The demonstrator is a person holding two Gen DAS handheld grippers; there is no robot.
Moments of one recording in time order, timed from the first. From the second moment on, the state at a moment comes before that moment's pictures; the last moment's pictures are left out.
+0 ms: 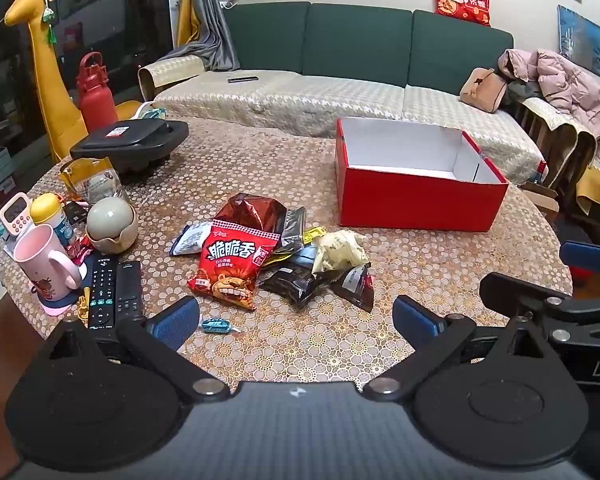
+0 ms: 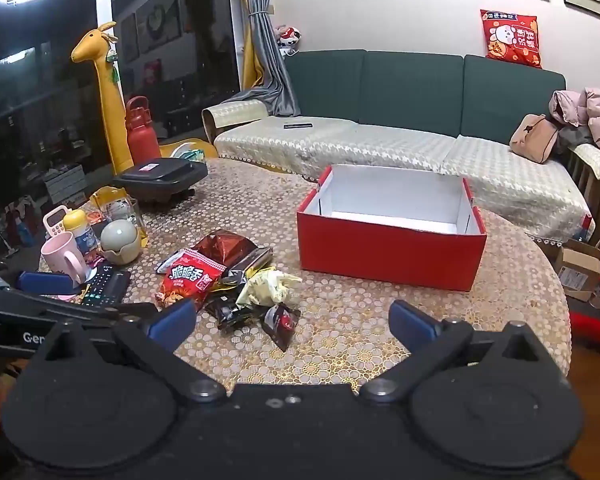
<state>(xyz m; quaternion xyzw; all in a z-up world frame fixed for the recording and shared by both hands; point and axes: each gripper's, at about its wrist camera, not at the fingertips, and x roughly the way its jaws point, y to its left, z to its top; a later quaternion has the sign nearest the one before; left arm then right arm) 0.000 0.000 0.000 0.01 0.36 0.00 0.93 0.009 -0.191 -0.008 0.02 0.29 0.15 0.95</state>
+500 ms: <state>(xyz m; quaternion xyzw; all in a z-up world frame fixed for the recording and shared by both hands) -0.001 0.002 -0.001 0.00 0.36 -0.01 0.93 0.009 -0.188 -0.008 0.01 0.28 0.15 0.95</state>
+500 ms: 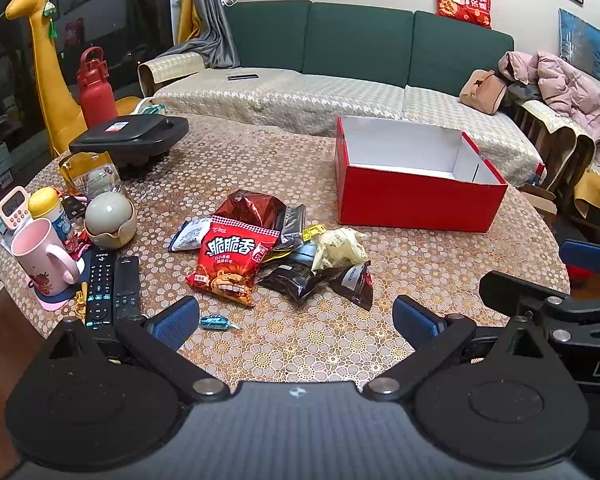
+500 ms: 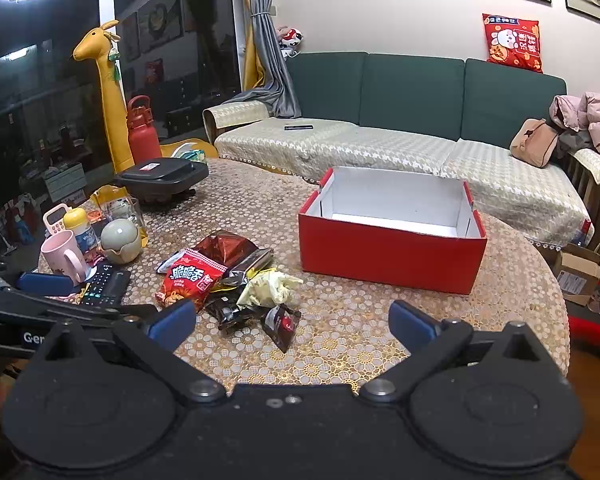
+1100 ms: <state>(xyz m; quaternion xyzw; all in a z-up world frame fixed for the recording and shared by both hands) 0.011 0.015 -0.013 0.00 0.35 -0.01 0.94 0.019 -0.175 -0.012 -0.01 0.27 0.16 0.95</state>
